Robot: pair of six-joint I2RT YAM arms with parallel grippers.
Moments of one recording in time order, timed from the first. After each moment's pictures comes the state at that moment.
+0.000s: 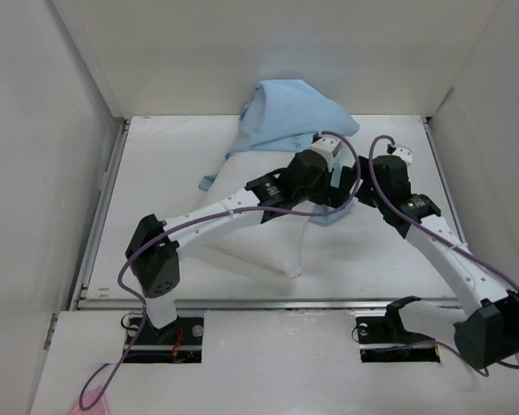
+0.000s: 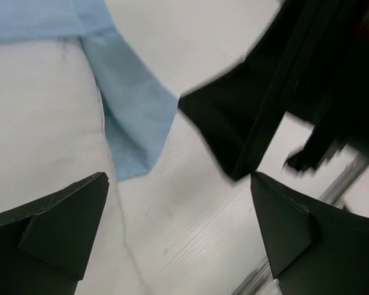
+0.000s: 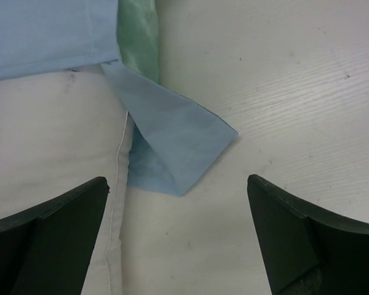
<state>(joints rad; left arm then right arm) -1.00 1.78 1.61 -0.33 -0.17 -0.44 0.32 1.12 0.96 -0.46 0.31 0.60</state>
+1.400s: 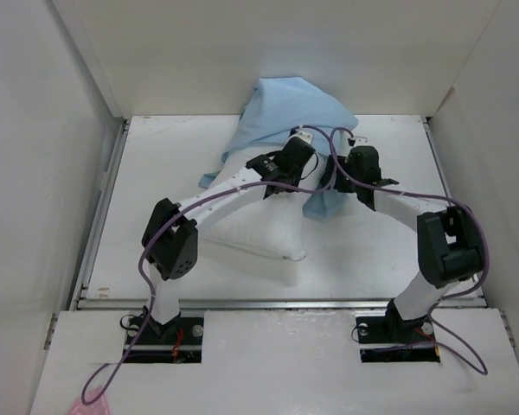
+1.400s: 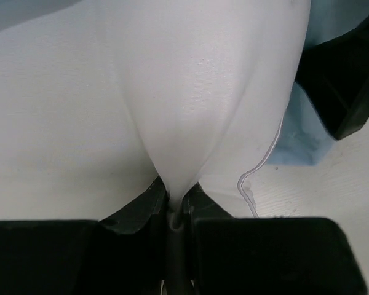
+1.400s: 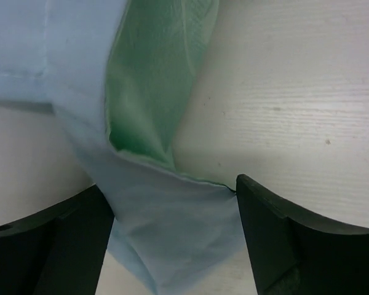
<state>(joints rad) -0.85 1.93 1.71 -0.62 -0.36 -0.32 0.25 1.64 0.97 0.04 -0.01 0.34</state>
